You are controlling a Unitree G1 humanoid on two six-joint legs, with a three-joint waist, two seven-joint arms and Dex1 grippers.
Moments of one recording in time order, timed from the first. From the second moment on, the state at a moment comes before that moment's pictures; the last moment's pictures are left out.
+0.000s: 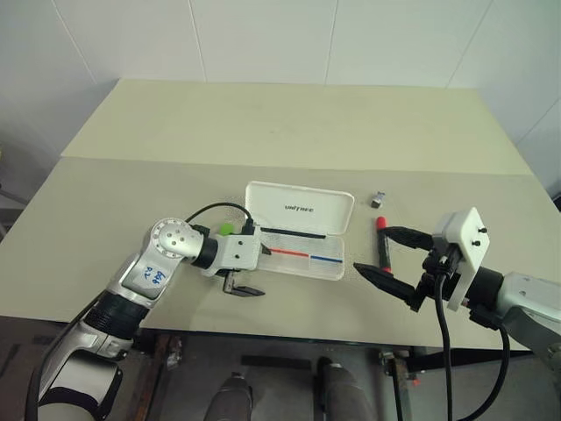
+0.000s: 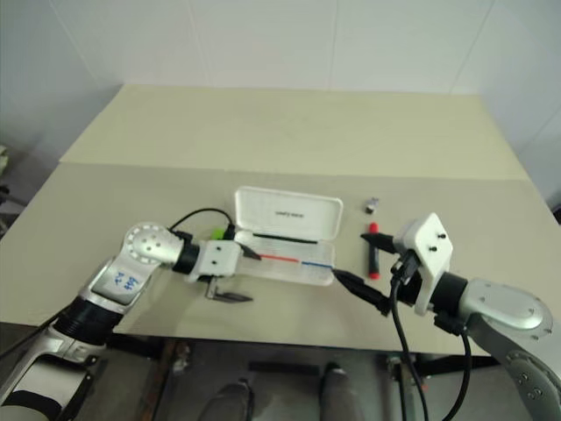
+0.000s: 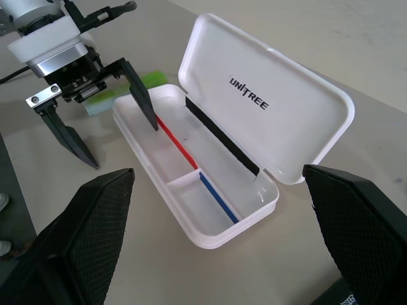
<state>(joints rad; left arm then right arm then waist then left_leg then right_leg) -0.57 0.65 -0.33 0.00 0.03 0.13 -1.23 -0.01 -0.84 -0.32 -0.77 0.87 0.79 0.52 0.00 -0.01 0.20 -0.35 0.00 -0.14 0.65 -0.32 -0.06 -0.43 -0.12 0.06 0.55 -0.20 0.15</state>
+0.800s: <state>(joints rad) -0.63 0.67 -0.31 -0.27 -0.07 0.40 -1.21 -0.03 -0.84 -0.32 -0.74 0.86 0.79 0.54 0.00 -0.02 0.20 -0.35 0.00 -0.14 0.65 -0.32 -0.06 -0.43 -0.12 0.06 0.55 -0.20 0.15</state>
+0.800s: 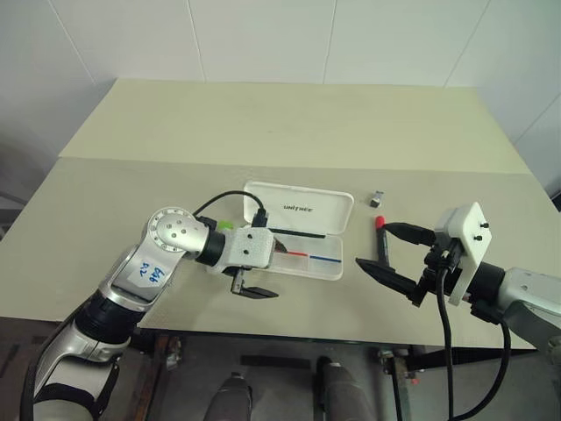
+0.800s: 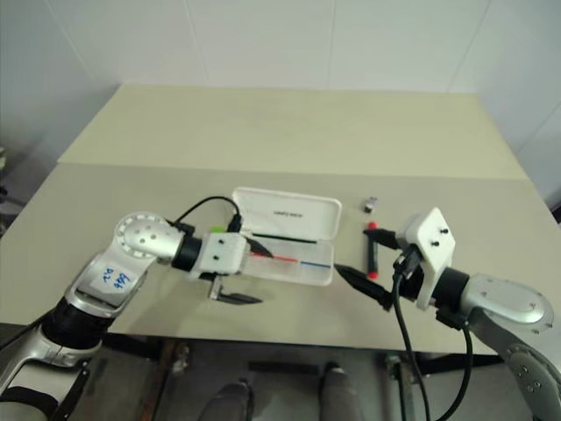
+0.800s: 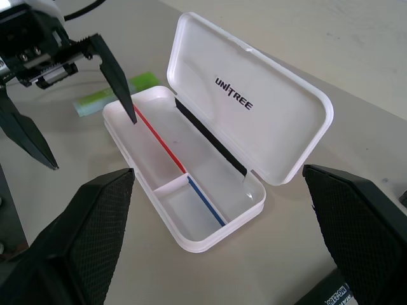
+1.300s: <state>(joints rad) -0.73 0.40 -0.09 -0.16 -0.36 0.39 -1.12 -0.02 -0.88 -0.32 -0.67 0.80 0.81 0.54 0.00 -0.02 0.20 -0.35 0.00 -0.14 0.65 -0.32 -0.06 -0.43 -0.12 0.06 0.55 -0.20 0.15</state>
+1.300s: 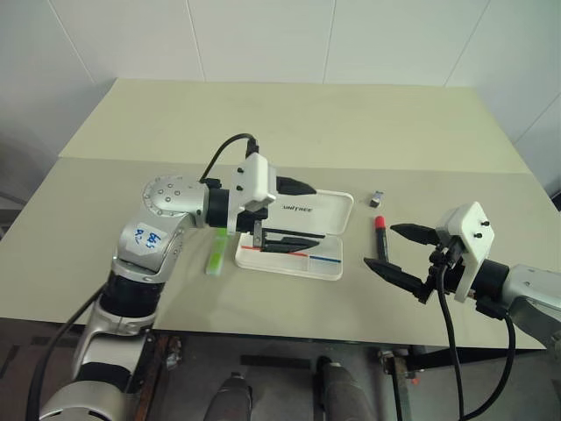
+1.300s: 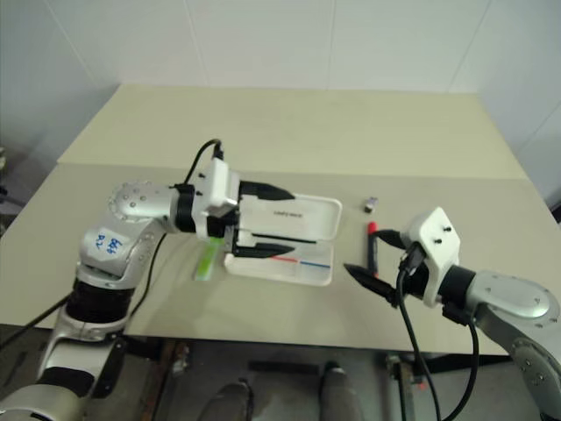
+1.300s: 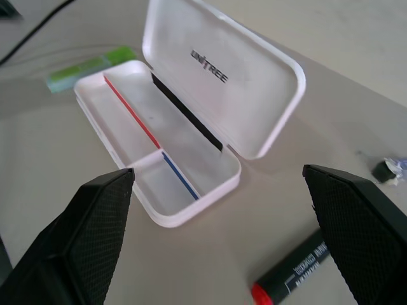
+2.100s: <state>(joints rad) -0.54 0.34 -0.18 -0.13 -0.42 0.23 -1.13 -0.23 -0.55 -0.14 -0.50 0.55 1.01 0.13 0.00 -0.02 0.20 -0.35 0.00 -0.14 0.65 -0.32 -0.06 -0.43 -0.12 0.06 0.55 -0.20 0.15</state>
